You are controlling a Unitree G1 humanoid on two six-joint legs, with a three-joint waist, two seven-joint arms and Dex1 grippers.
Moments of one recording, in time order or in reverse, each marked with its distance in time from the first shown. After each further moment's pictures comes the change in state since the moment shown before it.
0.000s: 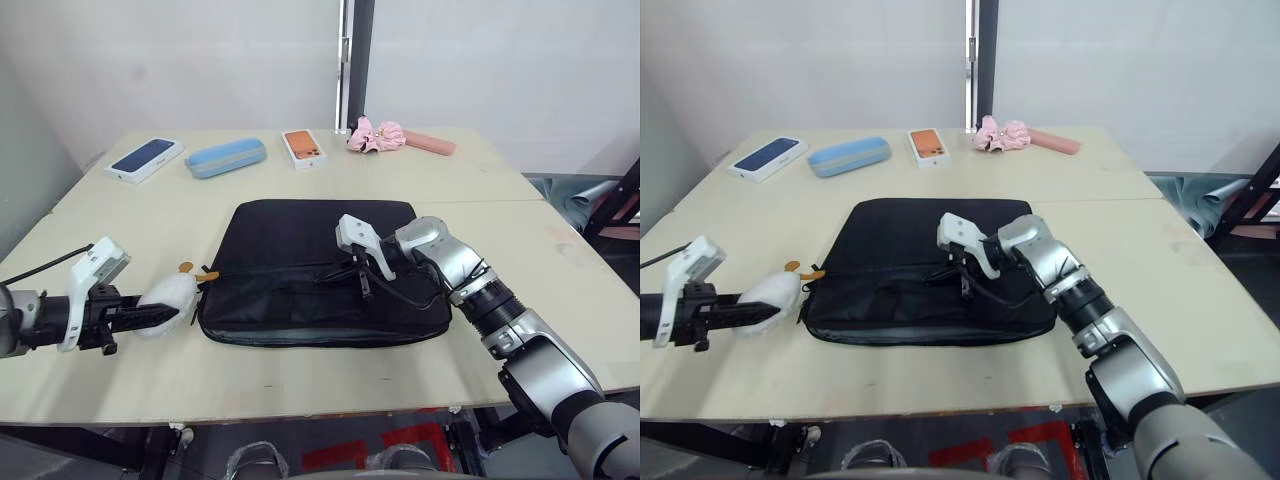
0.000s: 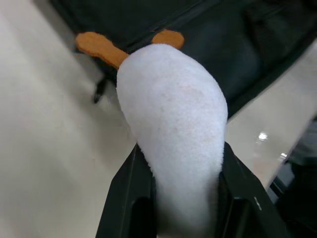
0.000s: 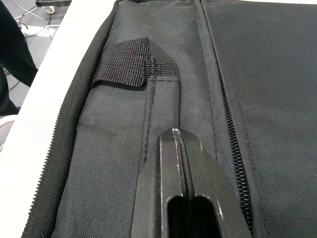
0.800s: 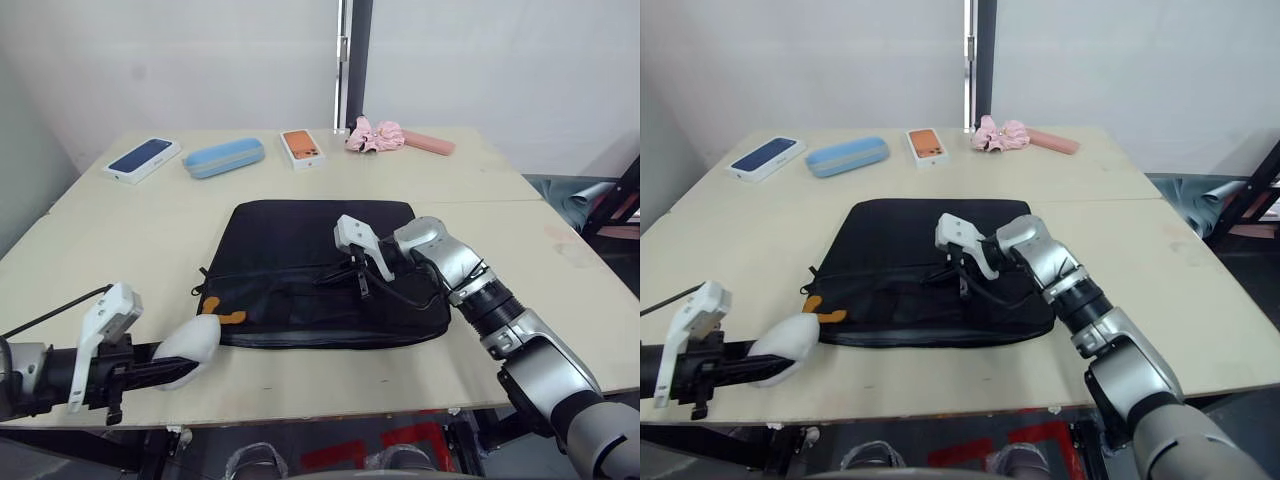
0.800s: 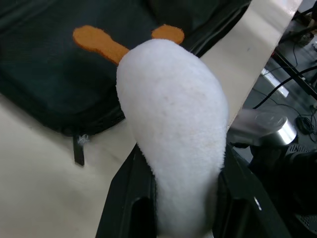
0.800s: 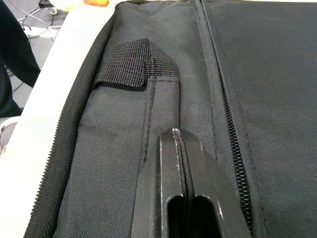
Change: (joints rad) left arm 0.215 -0.168 -0.008 -0.348 -0.060 -0.151 0.053; right arm -0.007 0.002 0.000 -0.007 0.001 0.026 0.008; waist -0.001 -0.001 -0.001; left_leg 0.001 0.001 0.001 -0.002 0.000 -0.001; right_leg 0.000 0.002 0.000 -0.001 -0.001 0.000
